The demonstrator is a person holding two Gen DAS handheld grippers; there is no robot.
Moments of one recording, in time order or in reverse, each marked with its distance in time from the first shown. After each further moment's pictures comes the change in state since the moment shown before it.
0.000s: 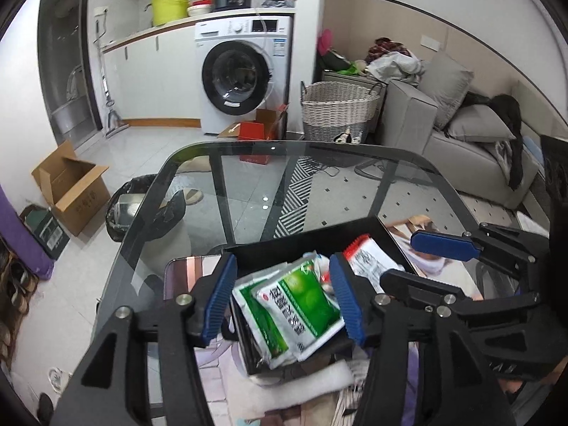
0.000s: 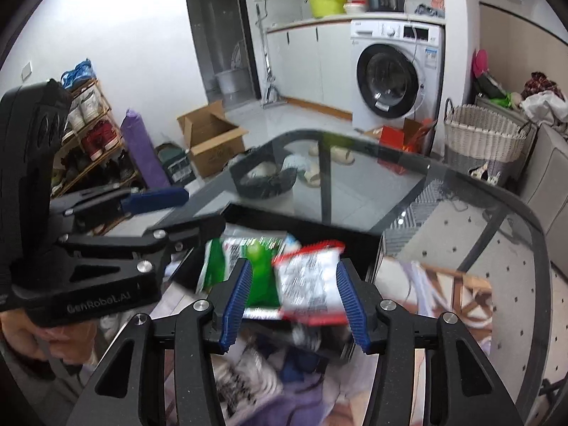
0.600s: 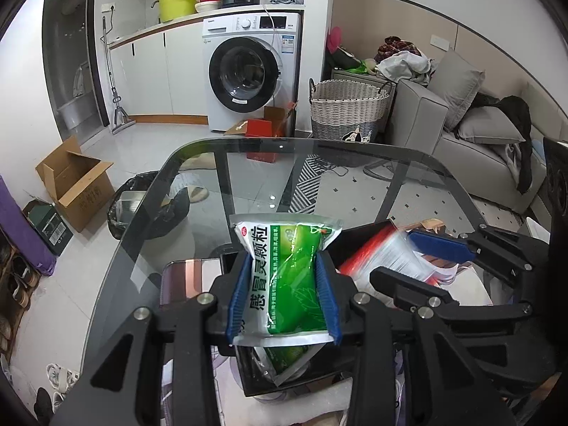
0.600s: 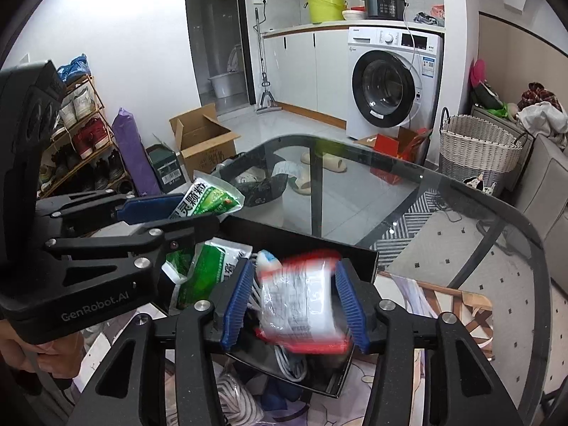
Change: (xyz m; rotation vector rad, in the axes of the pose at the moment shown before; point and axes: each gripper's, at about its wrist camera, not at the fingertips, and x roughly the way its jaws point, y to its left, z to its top) left arm 0.024 -0.001 0.006 -0.035 0.003 0.036; right arm 0.034 -0.011 0.007 -0.024 -0.059 -0.050
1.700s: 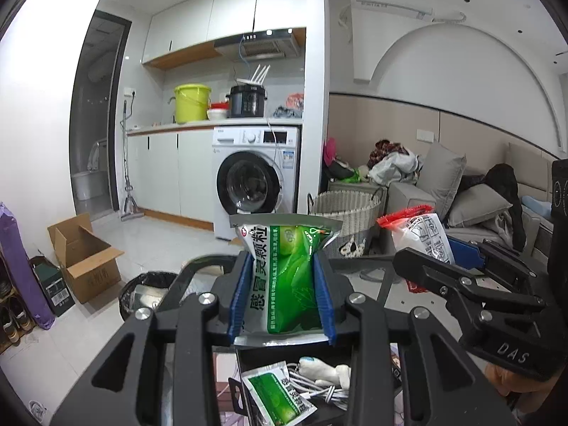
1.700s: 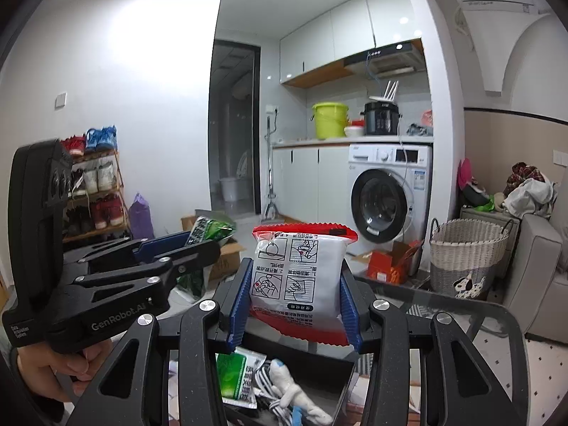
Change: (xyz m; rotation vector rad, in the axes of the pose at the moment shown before) left arm -0.081 0.007 0.011 -0.003 -0.459 0.009; right arm -0.109 0.022 0.028 -0.065 -0.470 -0.007
